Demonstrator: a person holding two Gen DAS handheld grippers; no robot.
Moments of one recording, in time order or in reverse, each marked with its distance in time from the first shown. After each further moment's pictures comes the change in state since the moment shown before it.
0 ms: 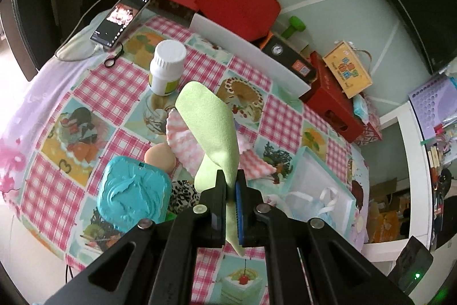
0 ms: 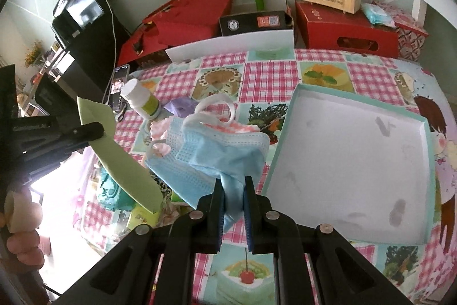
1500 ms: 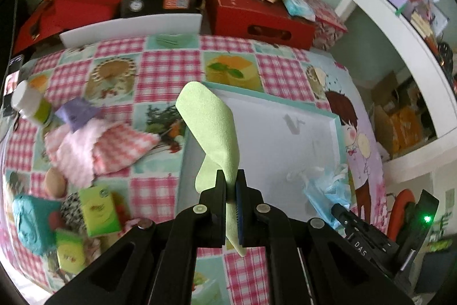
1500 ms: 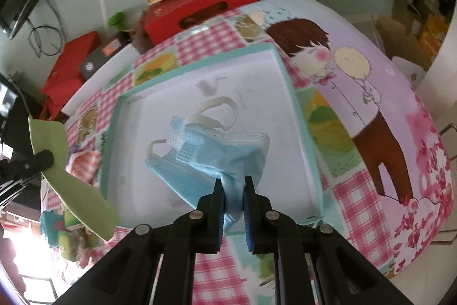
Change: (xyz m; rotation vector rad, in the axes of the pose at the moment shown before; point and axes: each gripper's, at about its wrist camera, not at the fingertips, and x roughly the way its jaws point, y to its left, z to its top) left arm 0.108 -0.202 -0.084 0.507 0.180 0.015; right arm -0.015 -0.231 -0.066 0.441 -0.006 -0.221
